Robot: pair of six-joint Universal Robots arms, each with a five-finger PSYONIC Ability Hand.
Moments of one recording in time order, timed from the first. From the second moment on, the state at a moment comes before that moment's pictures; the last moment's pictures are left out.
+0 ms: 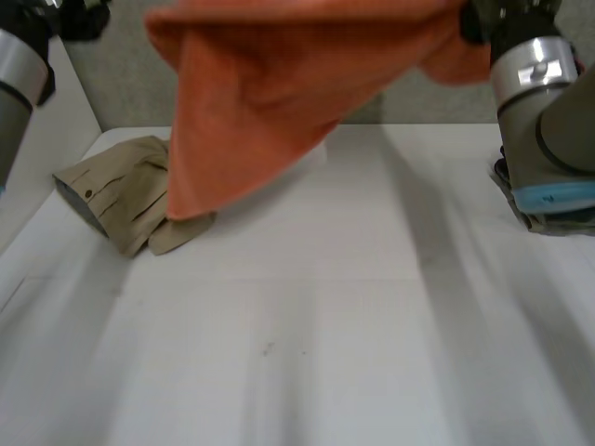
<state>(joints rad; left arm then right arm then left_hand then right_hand) 4.54 -1.85 -1.21 3.48 -1.33 3.28 1.92 -1.12 1.11 -0.49 1.51 2.75 1.08 1.20 1.19 1.20 1.02 1.13 1.18 1.19 1.19 0.98</state>
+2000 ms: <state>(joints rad) 4.35 -1.76 -1.85 3.66 -1.27 3.47 1.98 -1.20 1.59 -0.52 1.44 2.67 1.17 1.20 1.19 1.20 0.98 1.13 1.18 1.19 1.20 1.02</state>
